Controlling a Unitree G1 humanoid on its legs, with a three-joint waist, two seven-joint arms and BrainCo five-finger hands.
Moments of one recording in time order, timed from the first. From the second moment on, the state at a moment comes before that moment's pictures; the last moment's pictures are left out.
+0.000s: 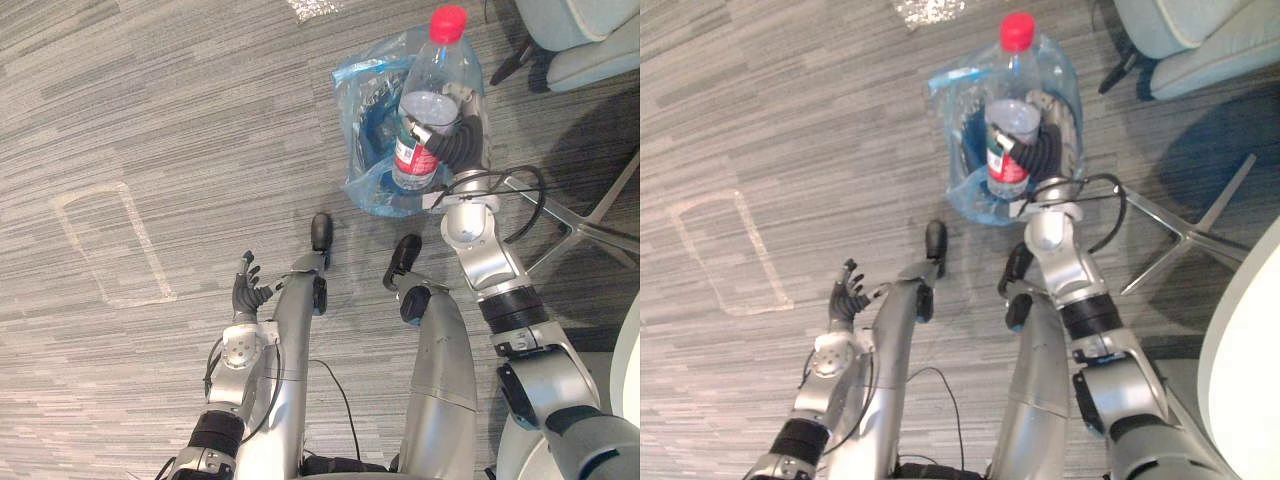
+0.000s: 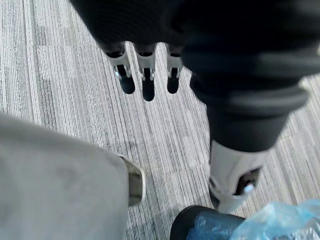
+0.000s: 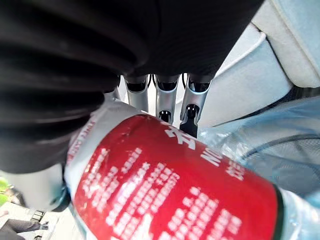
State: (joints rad) left arm -0.14 0.07 -0.11 0.34 -0.10 -0.15 0.30; right arm -0.82 -0.43 0.17 0.33 -0.27 -0.10 -0.45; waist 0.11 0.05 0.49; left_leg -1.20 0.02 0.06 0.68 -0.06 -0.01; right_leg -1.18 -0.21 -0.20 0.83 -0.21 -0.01
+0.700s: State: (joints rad) left arm -0.24 0.10 -0.09 0.46 -0.16 -0.19 0.28; right arm -0.94 -0.43 0.21 0.57 -0.23 -0.10 -0.45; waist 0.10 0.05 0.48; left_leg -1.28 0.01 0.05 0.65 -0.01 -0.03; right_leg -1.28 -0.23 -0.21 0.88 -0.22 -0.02
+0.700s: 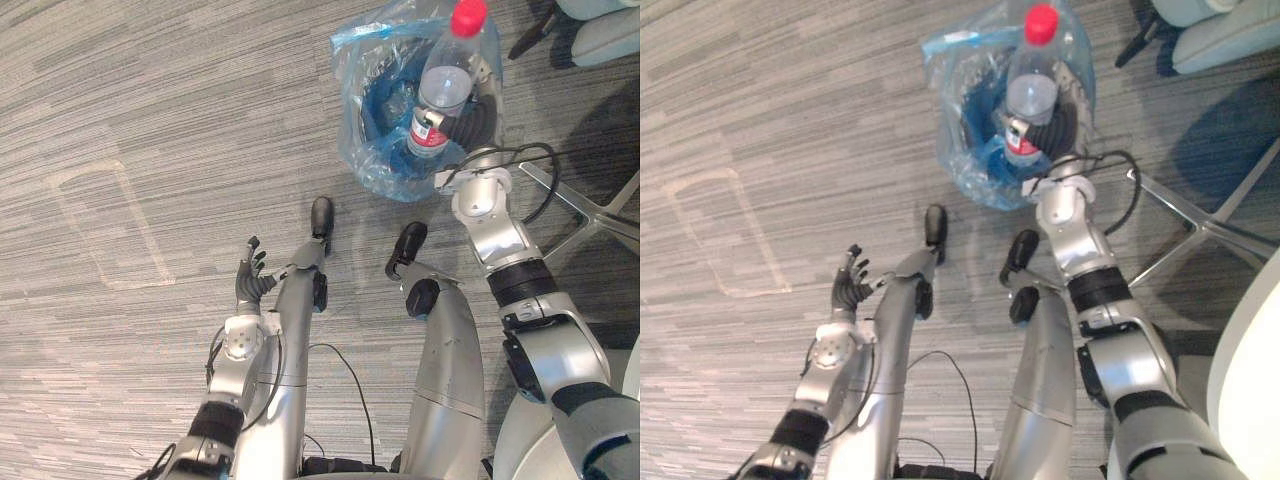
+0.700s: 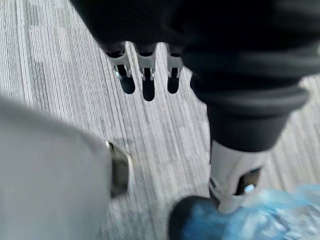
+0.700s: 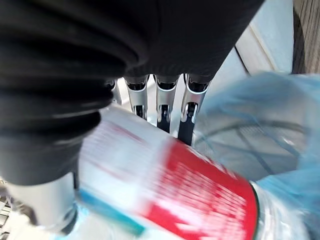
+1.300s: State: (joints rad) left arm -0.26 0.10 -0.06 0.56 -0.16 -0.19 0.28; right arm -0.74 -0.41 0.32 0.42 -0.51 -0.10 -0.40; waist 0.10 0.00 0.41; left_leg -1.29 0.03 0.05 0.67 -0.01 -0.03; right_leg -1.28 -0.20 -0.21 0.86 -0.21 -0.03
